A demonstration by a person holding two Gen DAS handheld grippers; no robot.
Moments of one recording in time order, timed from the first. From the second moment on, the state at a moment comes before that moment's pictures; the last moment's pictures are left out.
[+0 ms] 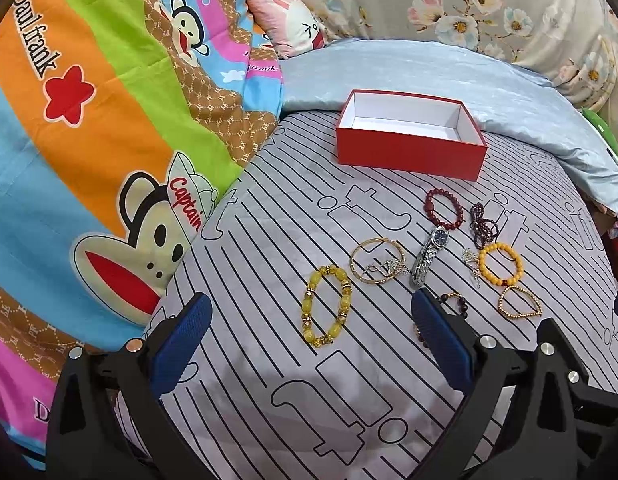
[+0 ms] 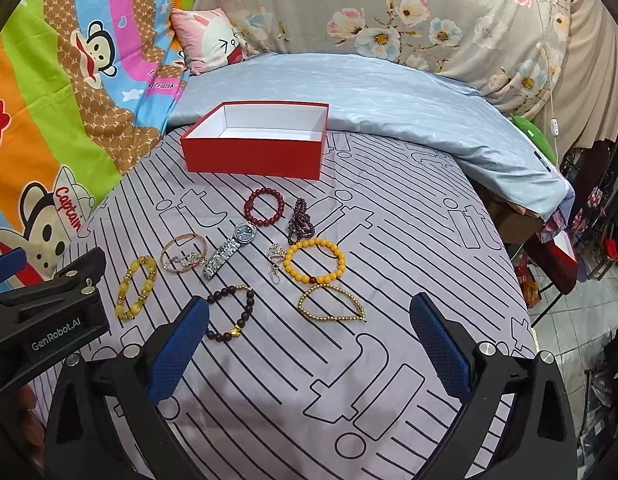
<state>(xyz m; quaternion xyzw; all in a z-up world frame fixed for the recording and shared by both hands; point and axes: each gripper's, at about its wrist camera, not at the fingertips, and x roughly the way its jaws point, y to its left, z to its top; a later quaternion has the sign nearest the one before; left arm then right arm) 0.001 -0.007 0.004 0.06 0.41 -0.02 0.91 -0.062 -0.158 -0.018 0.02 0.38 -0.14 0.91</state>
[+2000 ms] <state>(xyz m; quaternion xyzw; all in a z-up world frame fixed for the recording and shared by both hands) 0.004 -0.006 -0.002 0.06 0.42 -0.01 0.91 -0.059 -0.158 -0.019 0.02 0.39 -0.14 0.91</state>
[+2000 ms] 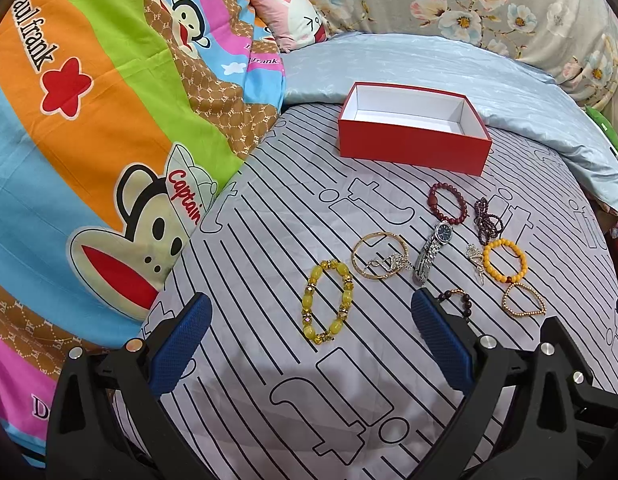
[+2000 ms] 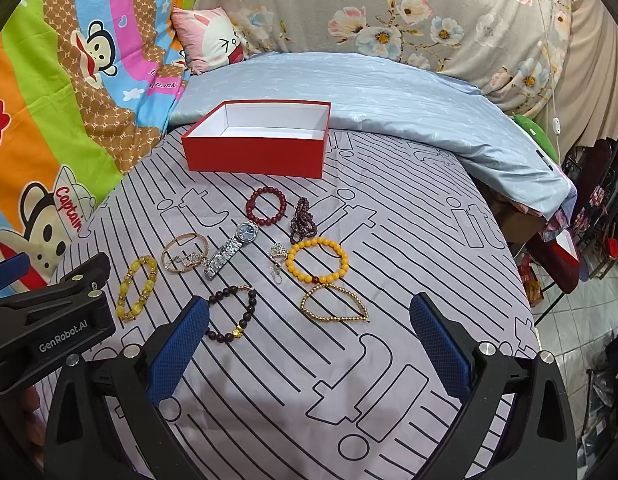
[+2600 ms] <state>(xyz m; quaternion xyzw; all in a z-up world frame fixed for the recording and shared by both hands) 0.020 0.006 -0.019 0.05 0.43 -0.01 0.90 -0.054 -0.171 -0.033 0.04 0.40 -0.12 0.91</state>
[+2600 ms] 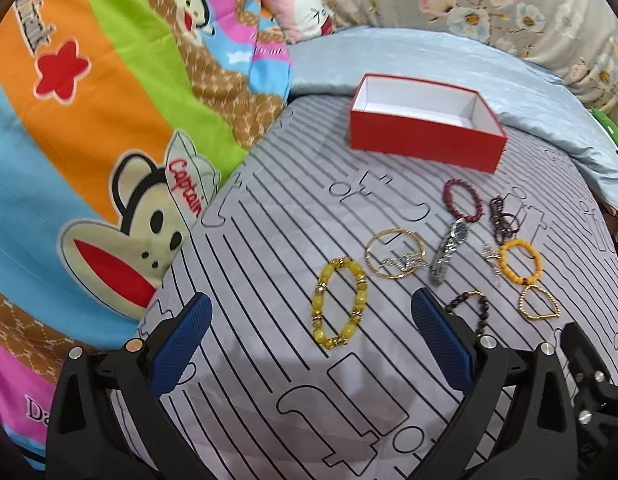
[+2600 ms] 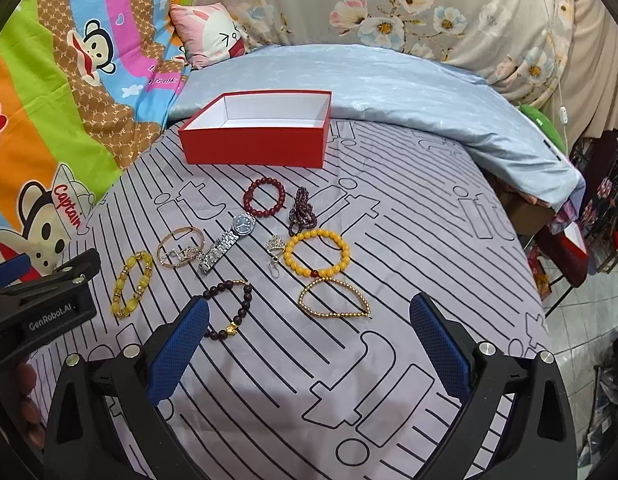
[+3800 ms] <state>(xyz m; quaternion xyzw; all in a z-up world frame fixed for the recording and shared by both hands) 0.069 0.041 -0.083 0.02 0.49 0.00 0.87 -0.014 -0.221 -0.090 0.08 0.45 -0.13 0.88</state>
